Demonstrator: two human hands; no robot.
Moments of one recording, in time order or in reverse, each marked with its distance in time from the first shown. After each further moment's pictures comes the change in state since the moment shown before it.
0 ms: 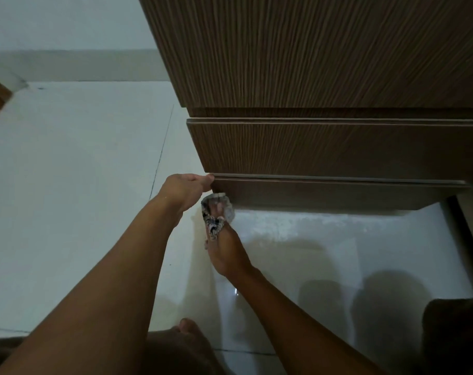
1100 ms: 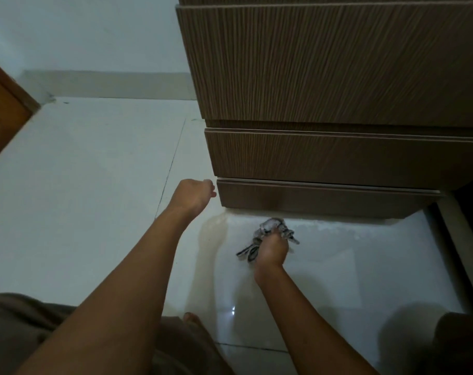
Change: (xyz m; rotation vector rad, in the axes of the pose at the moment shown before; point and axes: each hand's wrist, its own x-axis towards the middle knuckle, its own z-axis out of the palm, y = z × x) left_hand -0.042 0.005 -0.003 0.091 0.074 0.078; right_hand -0.038 -0.034 -0.060 0.783 0.694 0.598
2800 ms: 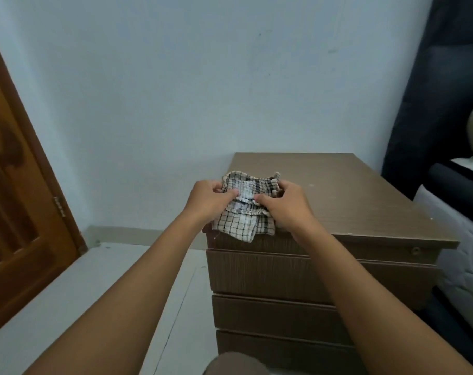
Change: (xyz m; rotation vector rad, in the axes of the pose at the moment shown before) left_hand -0.141 0.285 -0.138 -0.097 0.242 0.667; right_hand -0.257 -0.372 0.054 -0.557 -0.475 -1.051
